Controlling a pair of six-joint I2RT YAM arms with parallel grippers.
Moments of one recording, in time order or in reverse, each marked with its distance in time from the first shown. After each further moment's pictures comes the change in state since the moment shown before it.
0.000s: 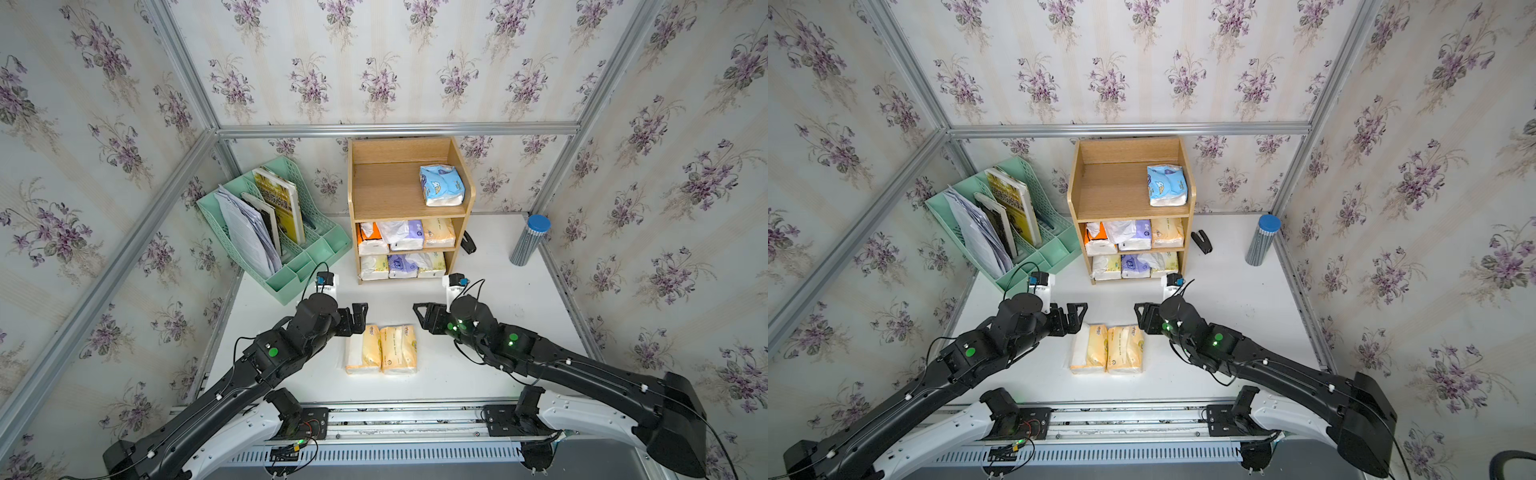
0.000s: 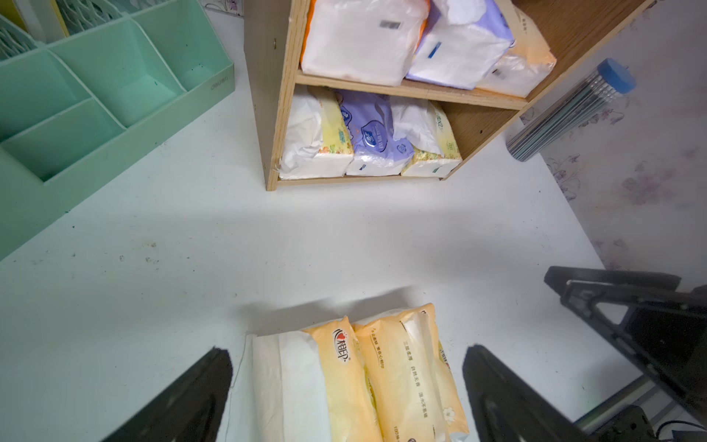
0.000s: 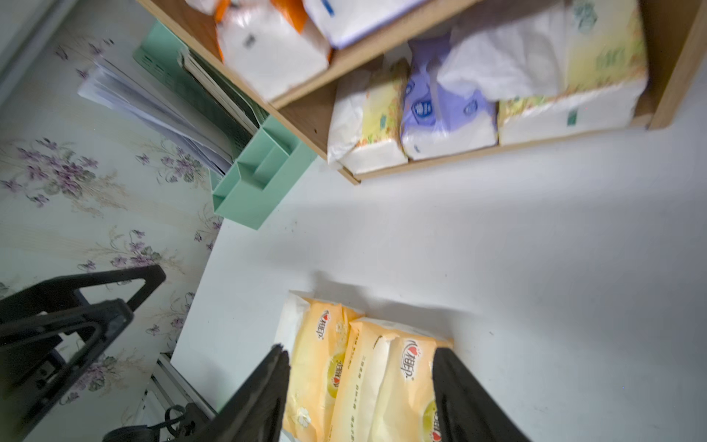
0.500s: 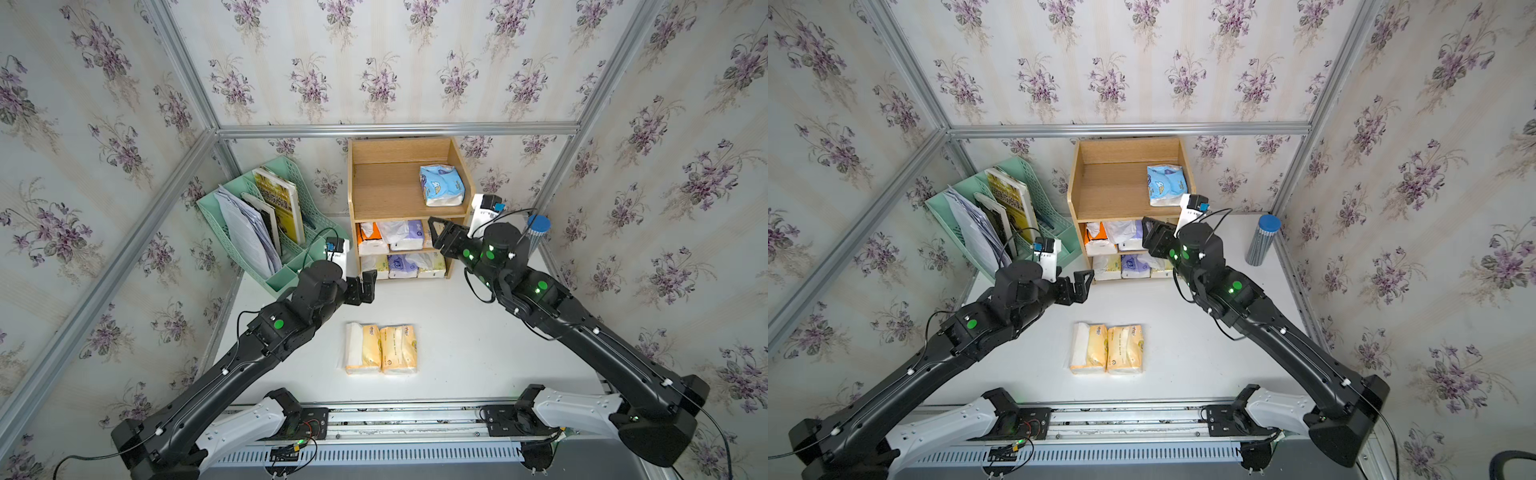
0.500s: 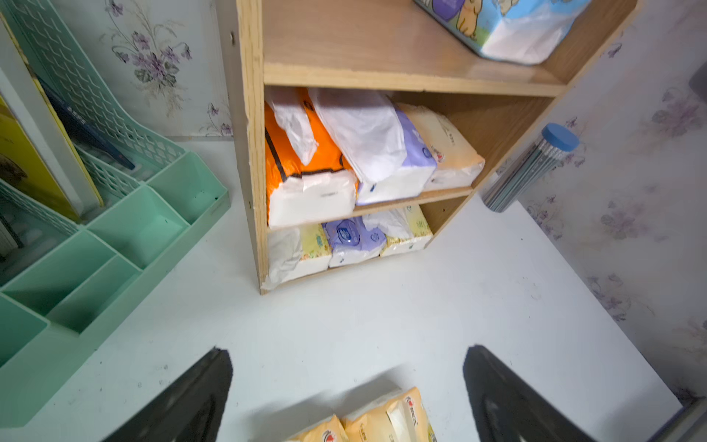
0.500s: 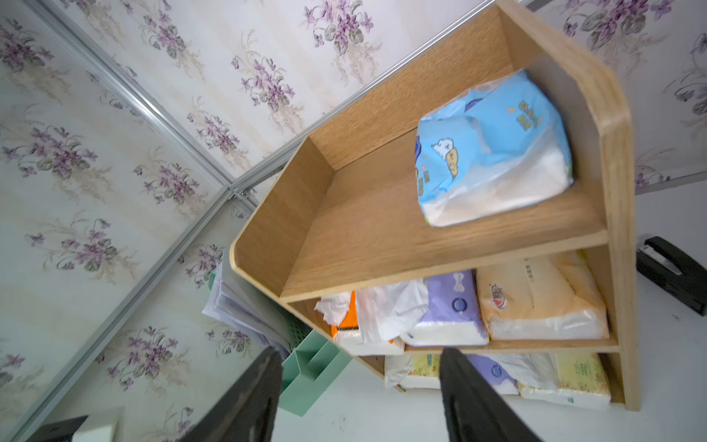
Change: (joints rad) left arm 0.070 0.216 0.270 0.094 -0.024 0.193; right arm -0.223 0.253 0.626 -0.057 0.068 -0.153
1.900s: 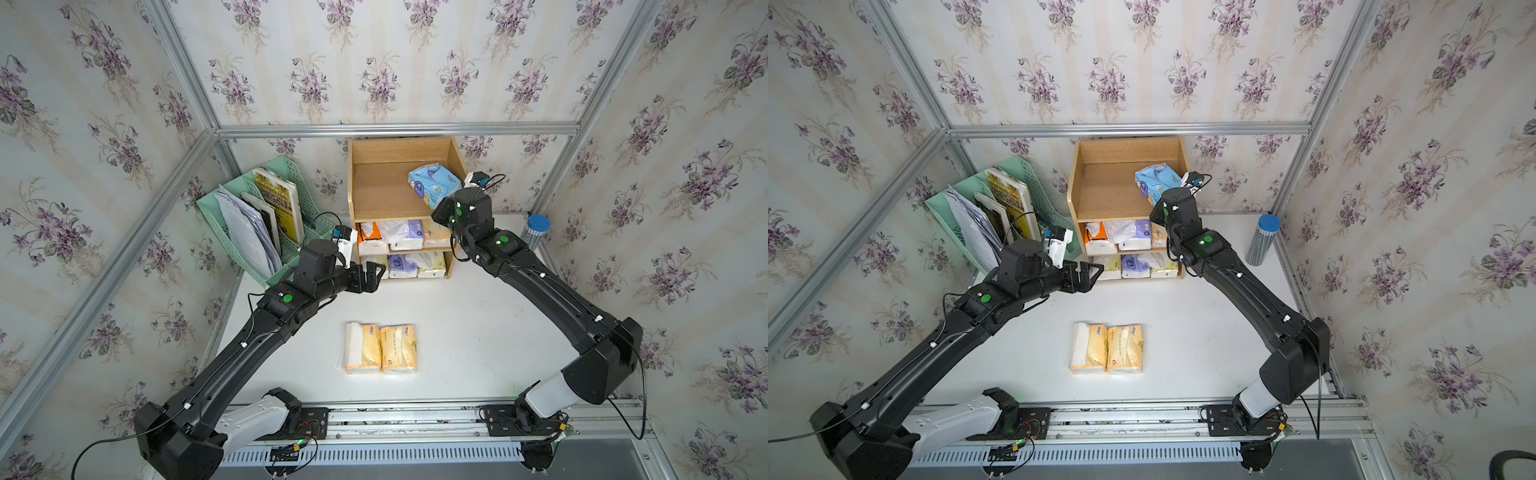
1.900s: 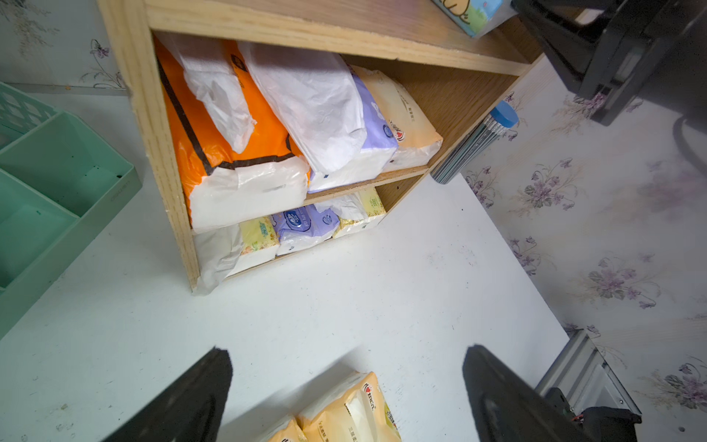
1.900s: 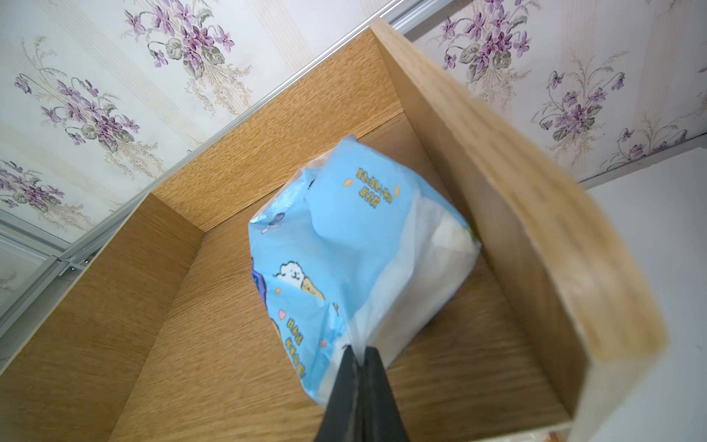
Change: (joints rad) left arm 0.142 0.091 0.028 0.014 0.408 -0.004; right arm -0.138 0.297 0.194 -0.048 0.091 0.003
